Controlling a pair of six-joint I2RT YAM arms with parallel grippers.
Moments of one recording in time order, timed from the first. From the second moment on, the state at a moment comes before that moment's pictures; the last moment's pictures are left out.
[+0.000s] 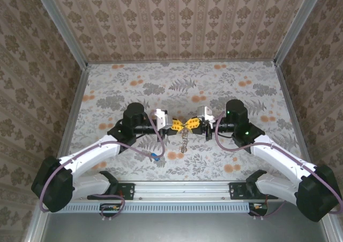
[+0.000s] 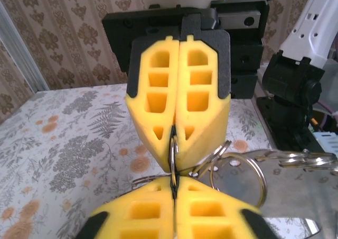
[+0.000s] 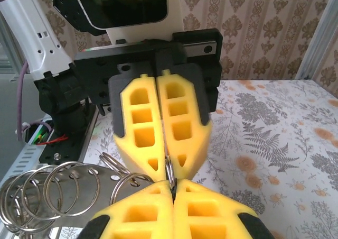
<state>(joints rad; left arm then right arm) -0.74 1.15 0.64 0.29 0.83 0.32 0.50 1.06 0.64 0.17 -0.88 -0.29</state>
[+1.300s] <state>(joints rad) -0.78 1.15 0.76 -0.10 0.74 0.51 0.58 1.06 0.82 -0.37 -0.69 -0.69</state>
